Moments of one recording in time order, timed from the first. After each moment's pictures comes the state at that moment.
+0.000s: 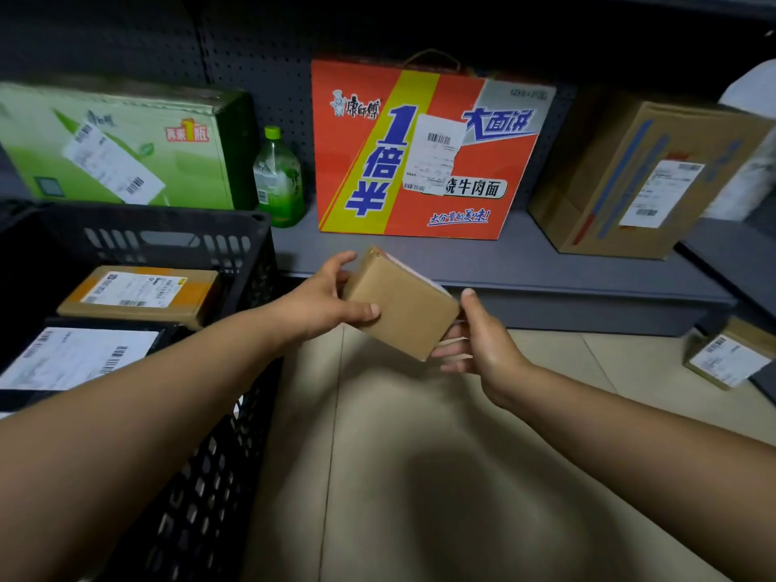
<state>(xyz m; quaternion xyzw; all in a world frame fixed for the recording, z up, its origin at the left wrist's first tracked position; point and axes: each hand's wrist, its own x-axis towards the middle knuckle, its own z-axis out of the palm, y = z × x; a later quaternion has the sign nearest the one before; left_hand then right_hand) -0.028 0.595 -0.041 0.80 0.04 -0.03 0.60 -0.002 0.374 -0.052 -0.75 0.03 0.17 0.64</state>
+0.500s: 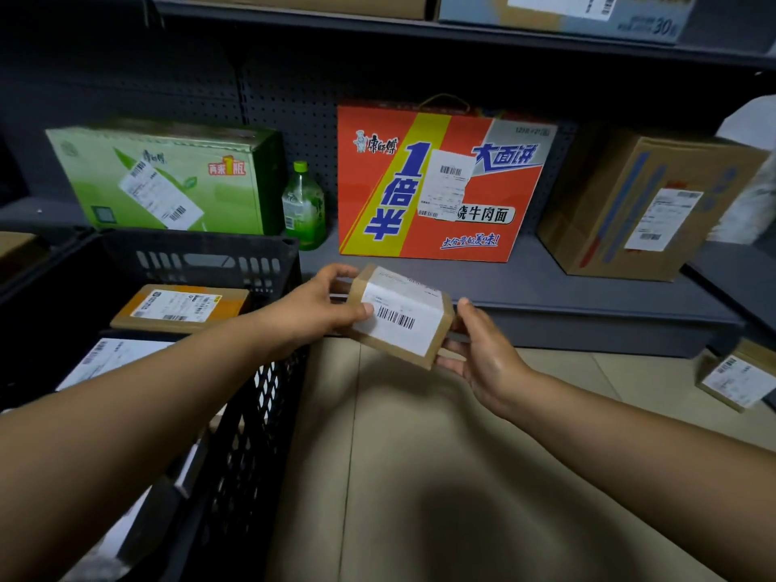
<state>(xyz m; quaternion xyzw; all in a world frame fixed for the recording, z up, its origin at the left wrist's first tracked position) -0.068 0.619 -0.006 0.81 0.02 0.00 0.59 -0.027 0.392 -0.033 -0.65 -0.01 0.18 0.74</state>
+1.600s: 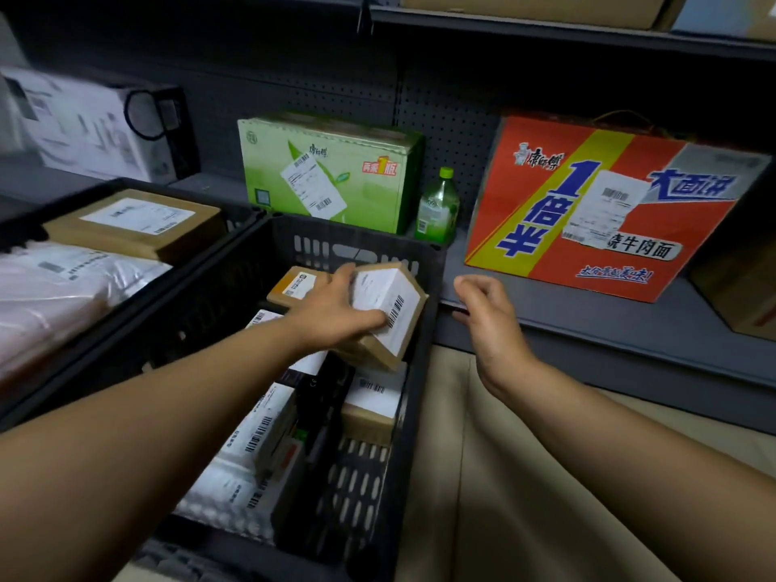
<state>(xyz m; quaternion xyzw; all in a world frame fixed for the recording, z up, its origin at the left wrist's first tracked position) -0.131 0.785 -0.034 0.92 0.20 0.08 0.32 -0.061 0.593 -0.014 -0.69 -0.14 0.07 0.71</state>
